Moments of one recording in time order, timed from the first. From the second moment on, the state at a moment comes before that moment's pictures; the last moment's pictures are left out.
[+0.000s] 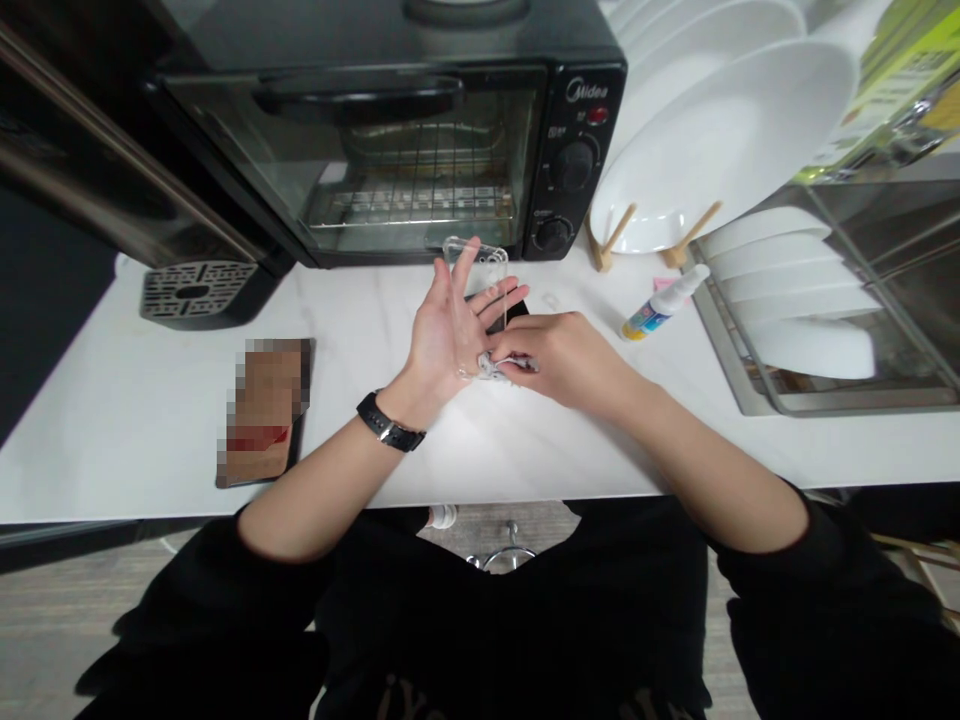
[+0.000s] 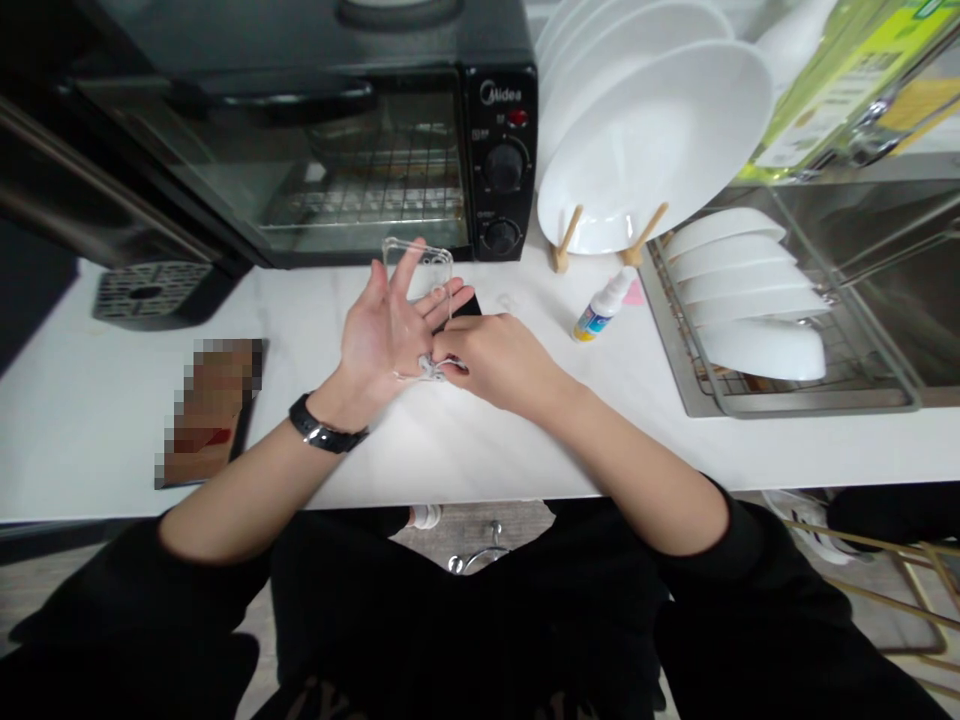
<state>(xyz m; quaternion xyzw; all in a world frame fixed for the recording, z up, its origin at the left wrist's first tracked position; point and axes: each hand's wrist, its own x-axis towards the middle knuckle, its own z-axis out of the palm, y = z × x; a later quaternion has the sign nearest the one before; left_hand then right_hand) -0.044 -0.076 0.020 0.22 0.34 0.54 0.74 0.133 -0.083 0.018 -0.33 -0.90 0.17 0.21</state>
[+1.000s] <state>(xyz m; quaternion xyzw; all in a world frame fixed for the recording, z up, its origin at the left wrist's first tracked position) -0.028 -0.087 0.013 0.20 0.32 0.40 0.84 0.126 -0.070 0.005 -0.40 -0.76 0.19 0.48</state>
